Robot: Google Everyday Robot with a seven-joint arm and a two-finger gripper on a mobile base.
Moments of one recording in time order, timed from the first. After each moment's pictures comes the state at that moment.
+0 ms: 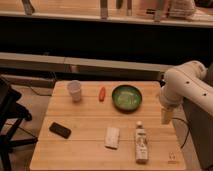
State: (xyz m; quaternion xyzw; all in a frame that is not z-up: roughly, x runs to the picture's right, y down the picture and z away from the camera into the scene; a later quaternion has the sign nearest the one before) arm 0.285 0.105 0.684 -0.28 0.02 0.02 0.96
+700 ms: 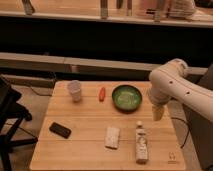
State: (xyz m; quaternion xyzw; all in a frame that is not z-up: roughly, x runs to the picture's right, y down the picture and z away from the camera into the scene) arm 0.246 0.089 0.703 -0.26 0.03 -0.05 0.96
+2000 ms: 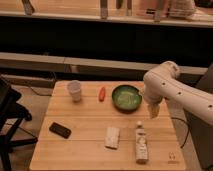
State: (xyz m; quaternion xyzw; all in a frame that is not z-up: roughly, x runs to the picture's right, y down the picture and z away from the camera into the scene) arm 0.228 0.087 0.738 -0.25 -0.02 -0.14 0.96
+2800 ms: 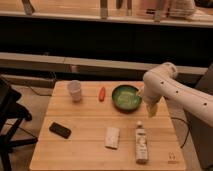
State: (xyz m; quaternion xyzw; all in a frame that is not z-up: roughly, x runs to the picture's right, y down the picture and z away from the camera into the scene) arm 0.221 0.091 0.763 -0.25 -0.05 -0.16 0.95
